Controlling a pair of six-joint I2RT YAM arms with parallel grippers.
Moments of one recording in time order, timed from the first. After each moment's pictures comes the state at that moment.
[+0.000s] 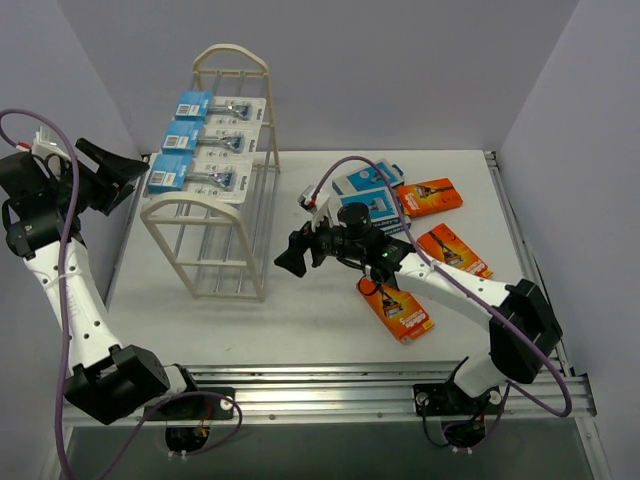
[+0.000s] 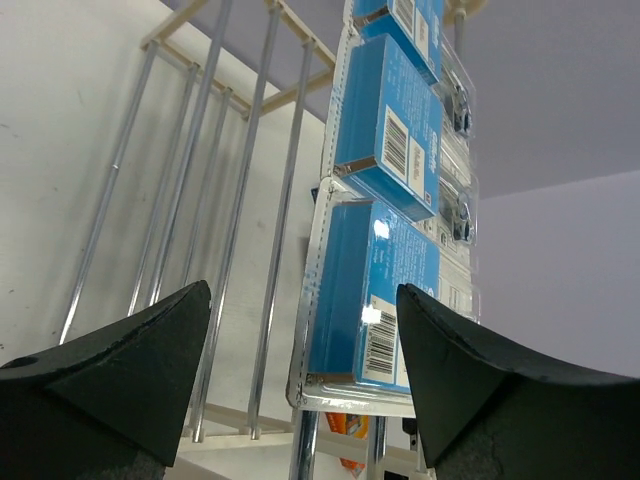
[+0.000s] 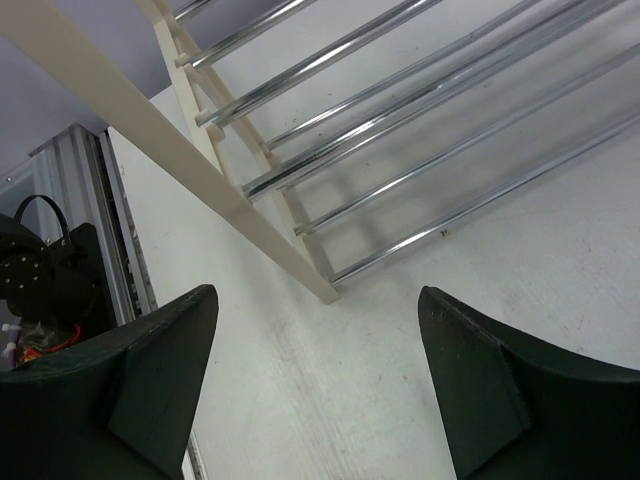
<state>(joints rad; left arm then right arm) 0.52 1.31 1.55 -0.65 0.78 -0.64 0.79 1.51 1.05 0.17 -0.39 0.19</state>
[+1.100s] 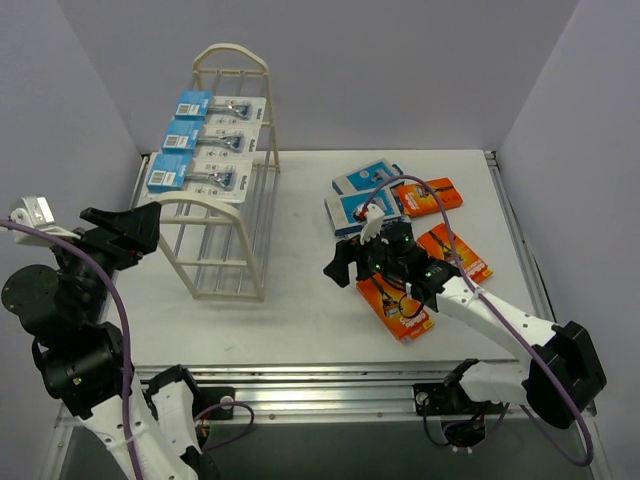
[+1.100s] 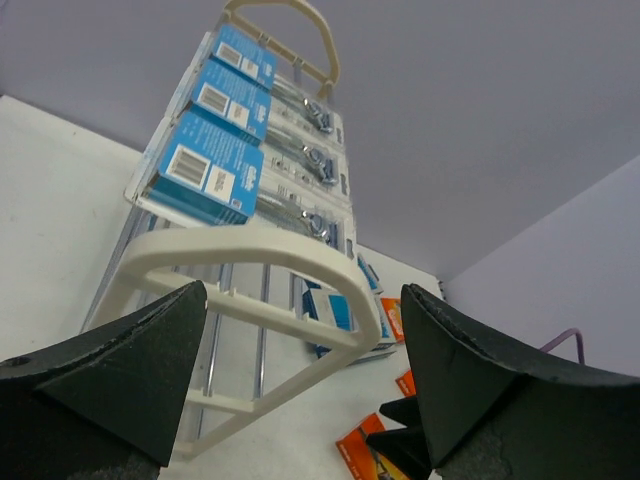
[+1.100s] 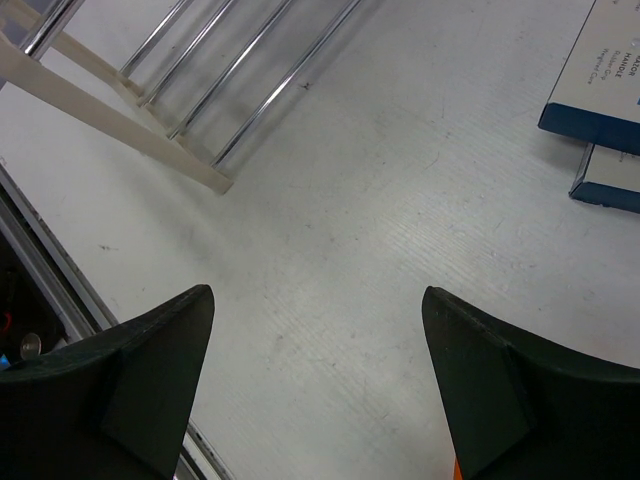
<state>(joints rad) 0.46 0.65 1.37 -0.68 0.52 -0.65 0.64 1.21 0.76 -0.02 -0.24 0.27</state>
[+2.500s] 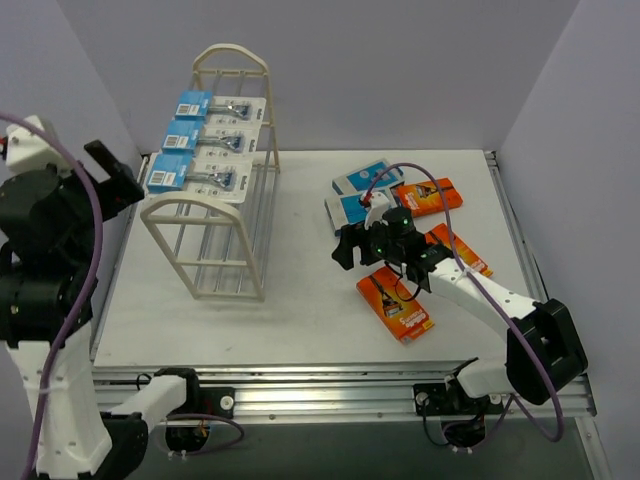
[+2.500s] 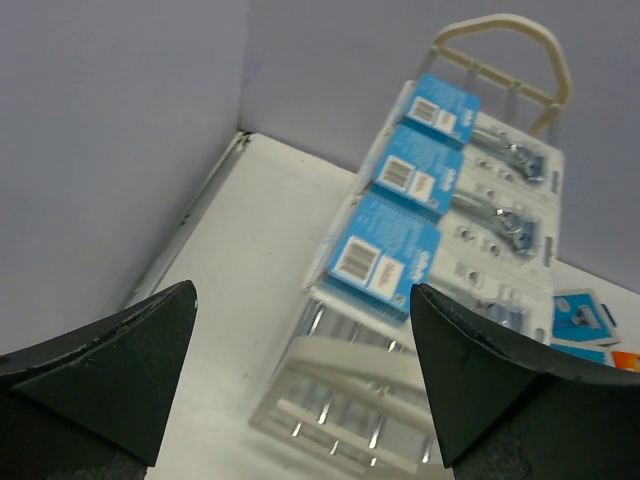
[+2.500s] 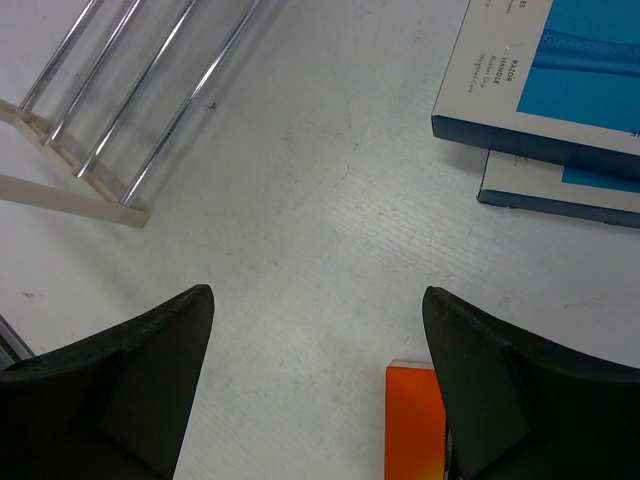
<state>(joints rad) -0.07 1.12 1.94 -0.98 -0.32 -0.31 0.54 1.35 0.83 -0.01 -0.23 0.24</state>
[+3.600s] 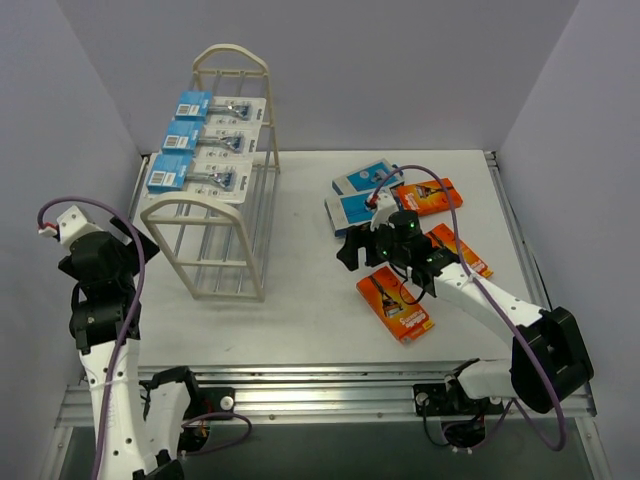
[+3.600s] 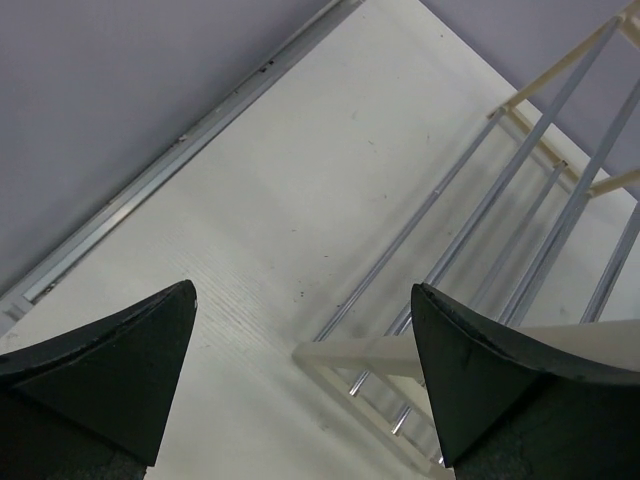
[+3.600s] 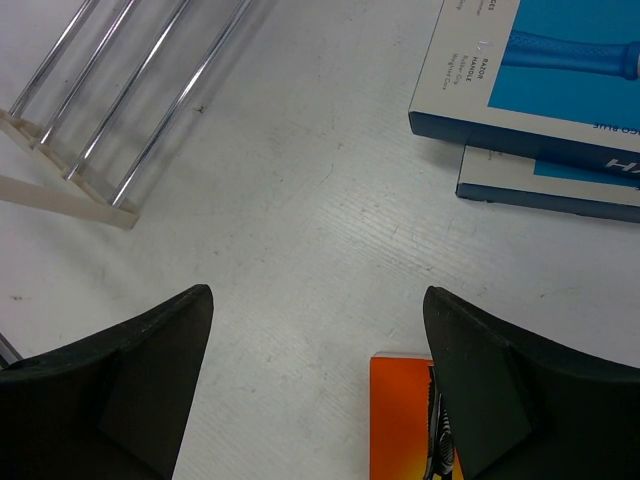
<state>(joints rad) 0.23 0.73 1.00 -0.66 -0.28 -0.44 0.51 1.31 0.79 0.00 -0.22 0.23</state>
